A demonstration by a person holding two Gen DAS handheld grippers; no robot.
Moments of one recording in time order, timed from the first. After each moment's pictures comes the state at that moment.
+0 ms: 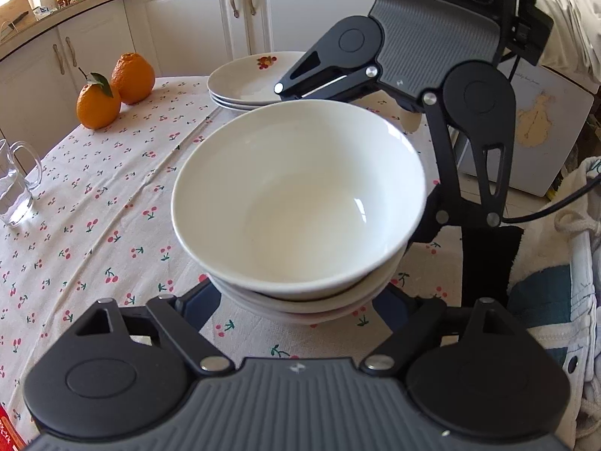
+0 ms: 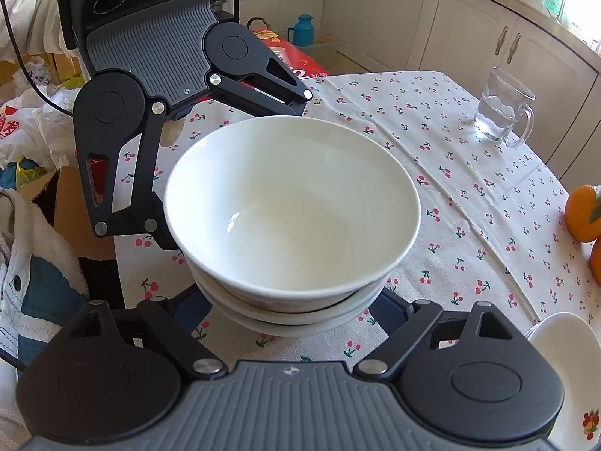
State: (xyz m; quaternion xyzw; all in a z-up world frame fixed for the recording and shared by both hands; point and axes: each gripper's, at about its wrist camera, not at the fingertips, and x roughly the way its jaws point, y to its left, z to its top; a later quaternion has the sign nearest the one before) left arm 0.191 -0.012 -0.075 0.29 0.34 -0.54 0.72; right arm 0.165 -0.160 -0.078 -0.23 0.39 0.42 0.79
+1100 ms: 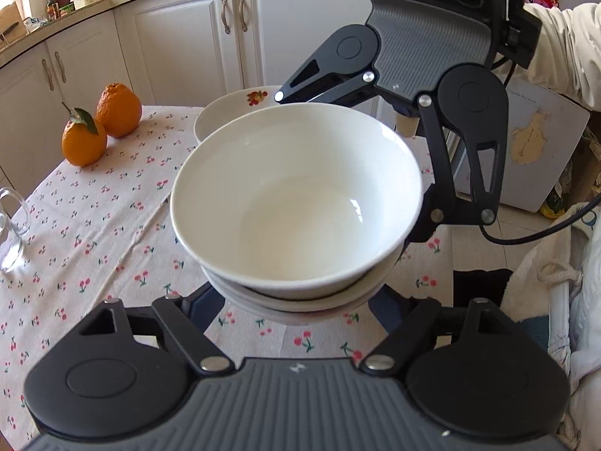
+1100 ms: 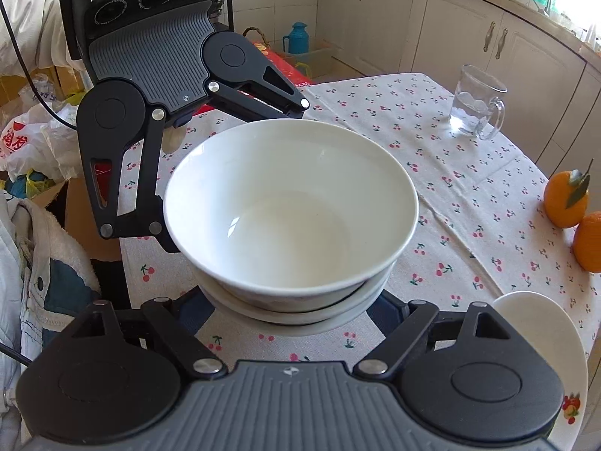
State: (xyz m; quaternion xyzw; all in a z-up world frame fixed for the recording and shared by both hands) left arm 0.201 -0.058 -0.044 0.28 0.33 -0.56 0.71; right arm 0.173 -0.205 -0.053 -0.21 0.39 0.42 0.79
